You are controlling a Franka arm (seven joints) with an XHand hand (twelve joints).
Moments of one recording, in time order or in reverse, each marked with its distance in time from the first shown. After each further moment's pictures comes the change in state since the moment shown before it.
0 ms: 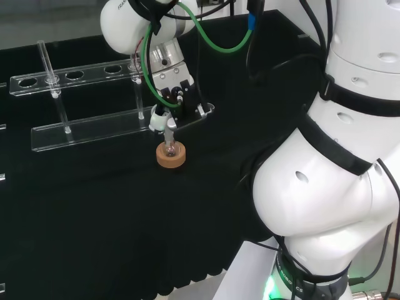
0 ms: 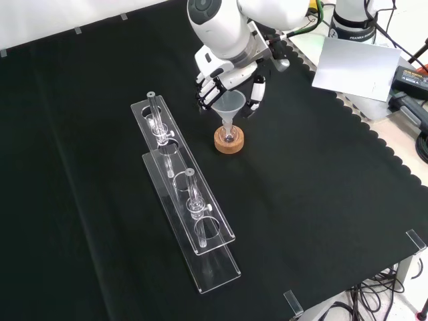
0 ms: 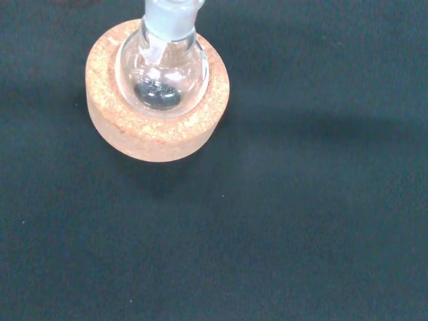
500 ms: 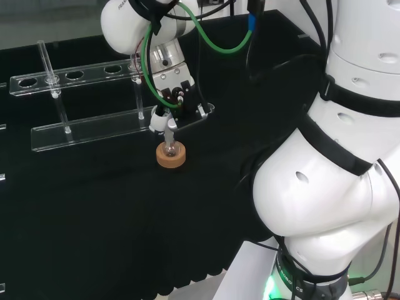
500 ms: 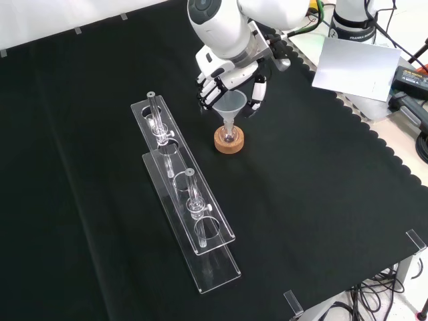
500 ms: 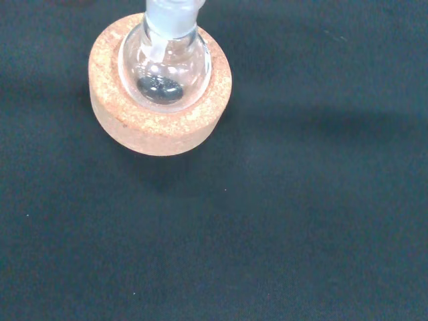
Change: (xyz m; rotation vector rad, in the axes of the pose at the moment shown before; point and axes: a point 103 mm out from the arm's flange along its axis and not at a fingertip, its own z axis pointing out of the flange) arm 0.000 -0.002 0.001 0.006 0.006 -0.005
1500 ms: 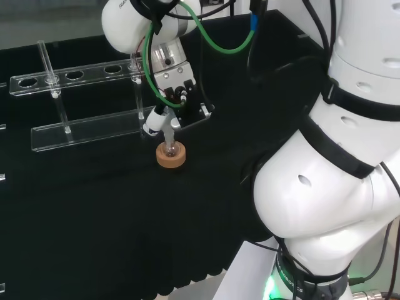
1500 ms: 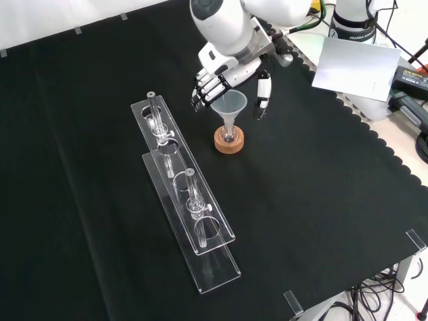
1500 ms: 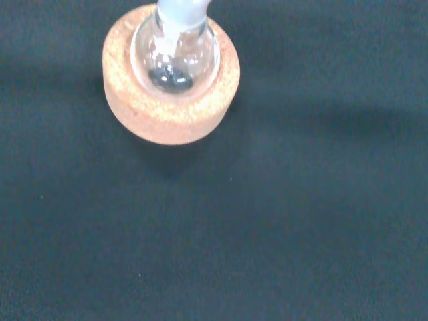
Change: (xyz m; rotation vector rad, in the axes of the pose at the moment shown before) arm -0.004 -0.010 -0.003 -0.009 0.006 -0.047
